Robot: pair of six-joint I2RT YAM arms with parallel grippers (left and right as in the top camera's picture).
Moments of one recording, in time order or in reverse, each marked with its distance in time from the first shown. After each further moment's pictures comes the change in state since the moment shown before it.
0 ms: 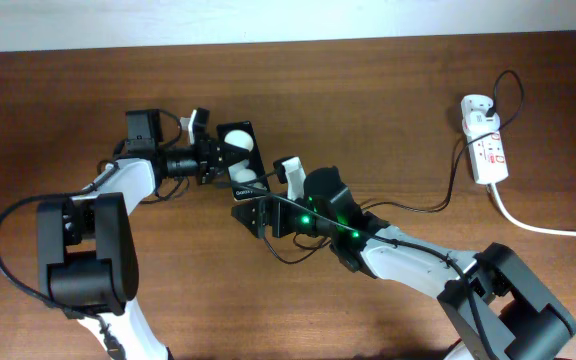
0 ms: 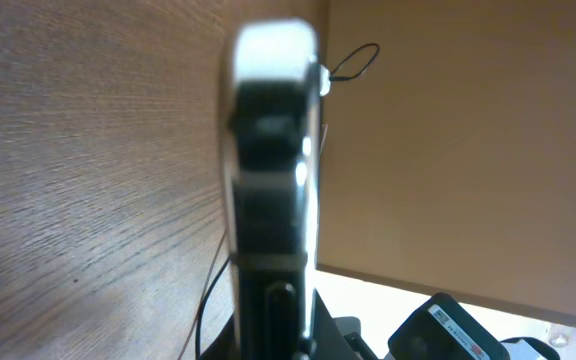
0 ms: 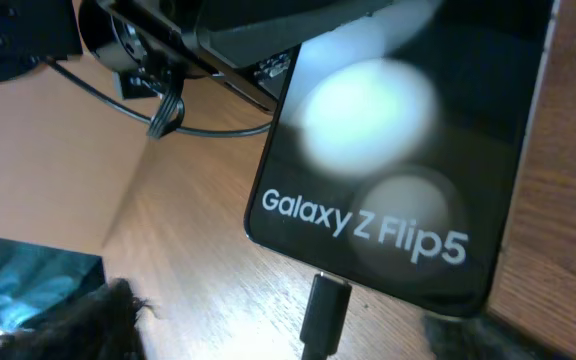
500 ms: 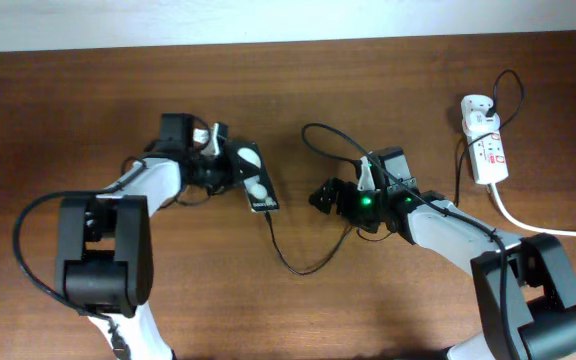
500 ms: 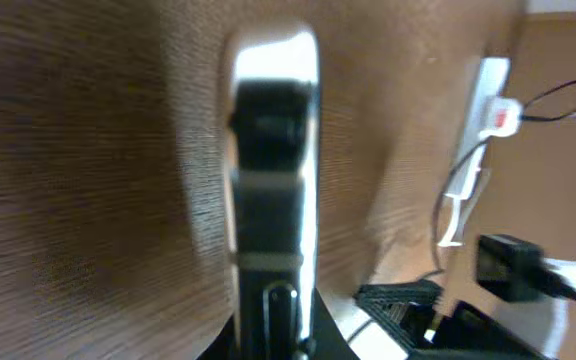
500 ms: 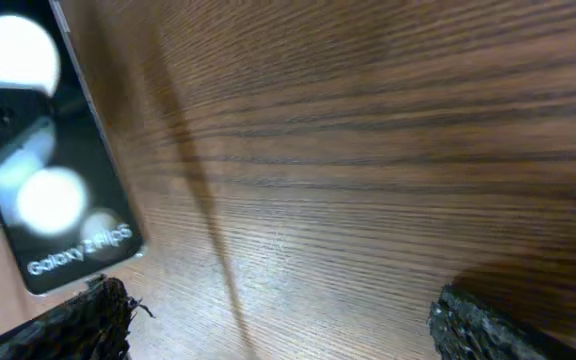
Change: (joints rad) left arm -0.131 0.000 0.000 -0.117 -0.477 0.010; right arm -0.367 -0.006 0.020 -0.568 -0.007 -0.004
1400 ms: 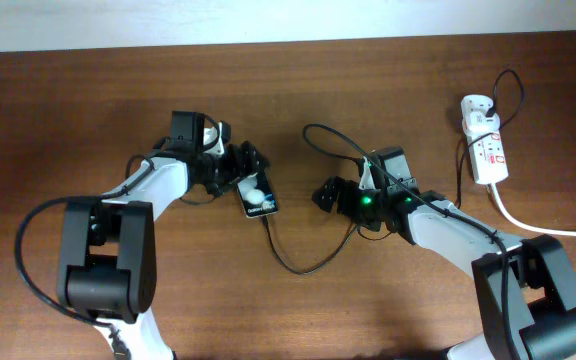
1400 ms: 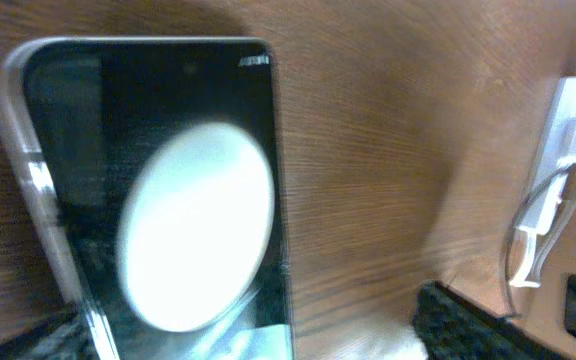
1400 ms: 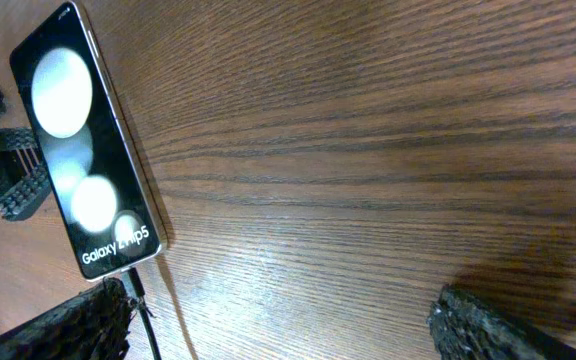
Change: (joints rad) left arm -0.045 -0.027 0.008 -0.027 -0.192 0.006; right arm 0.000 -0.007 0.002 -0.005 0.060 0.000
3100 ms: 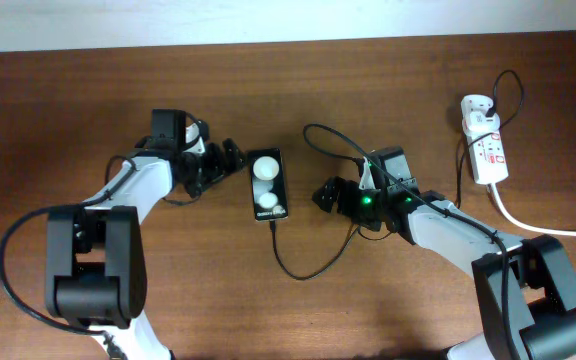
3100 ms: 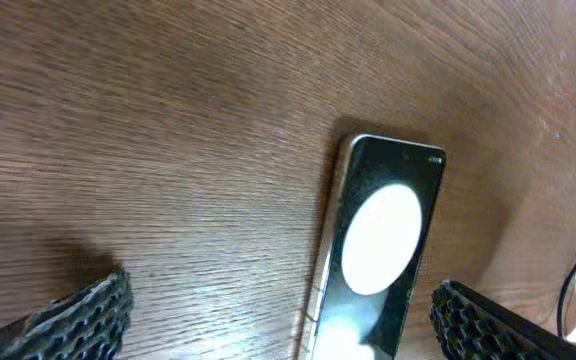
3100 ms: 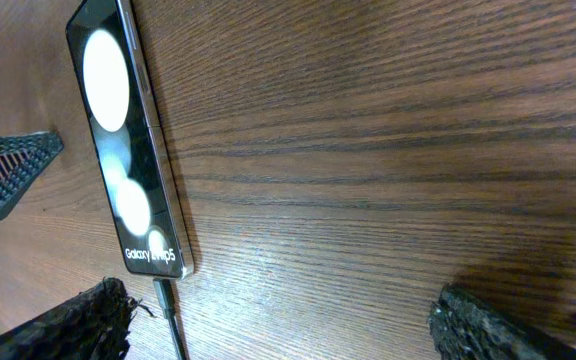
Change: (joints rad) left arm 0.072 -0.038 0.003 -0.070 -0.123 0.043; right arm 0.000 0.000 0.000 0.000 -0.001 -0.003
